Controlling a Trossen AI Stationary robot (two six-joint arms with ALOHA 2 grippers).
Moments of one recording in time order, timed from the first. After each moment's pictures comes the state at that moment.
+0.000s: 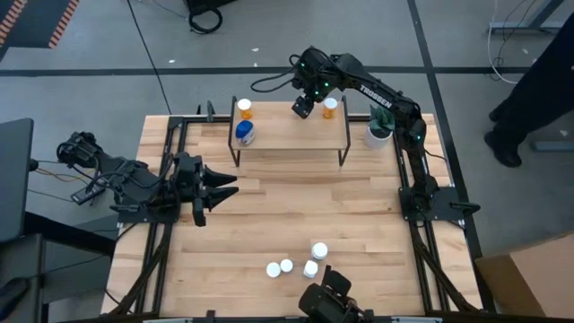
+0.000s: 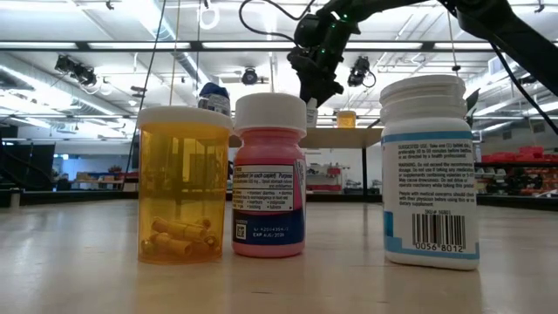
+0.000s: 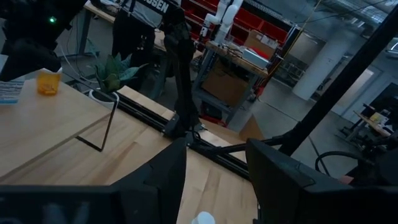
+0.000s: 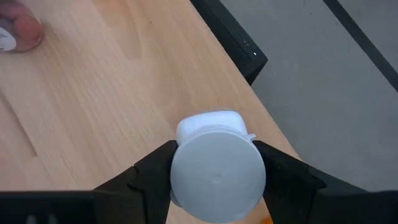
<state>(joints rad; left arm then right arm) -0.54 0.98 1.15 -0.29 -0.75 -0.57 -0.63 2.10 2.30 -1.25 -0.06 -0.02</state>
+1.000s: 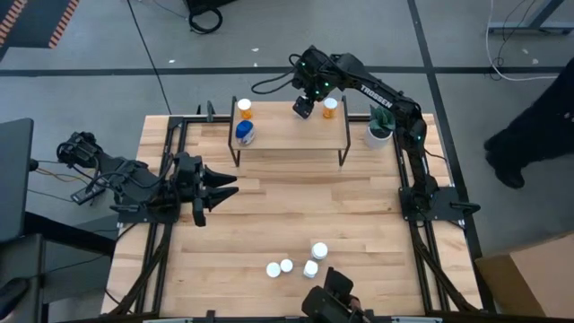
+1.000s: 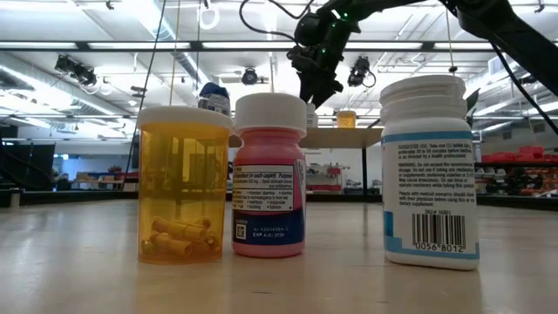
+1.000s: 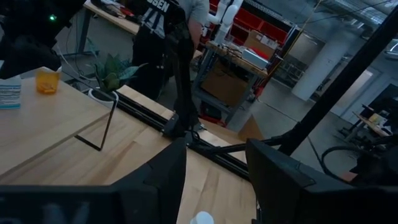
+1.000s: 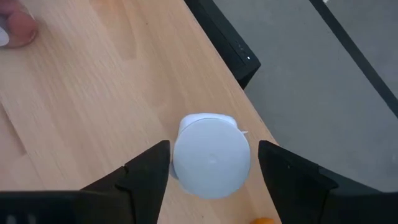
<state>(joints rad) -0.54 0.98 1.15 -0.29 -0.75 -0.57 -0.62 2.10 2.30 -1.24 -0.04 -0.05</state>
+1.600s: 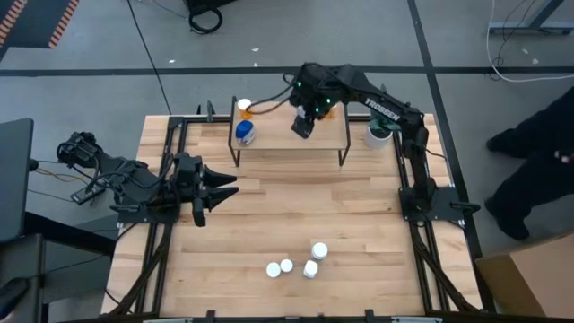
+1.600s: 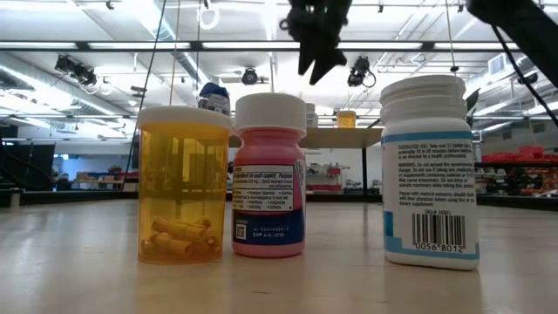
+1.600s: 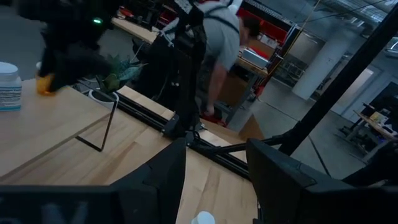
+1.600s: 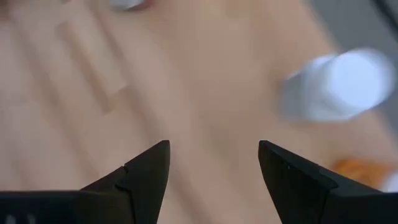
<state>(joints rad) -0.54 0.98 1.15 -0.29 -0.75 -0.56 -0.44 2.03 2.36 -1.44 -0.04 0.11</state>
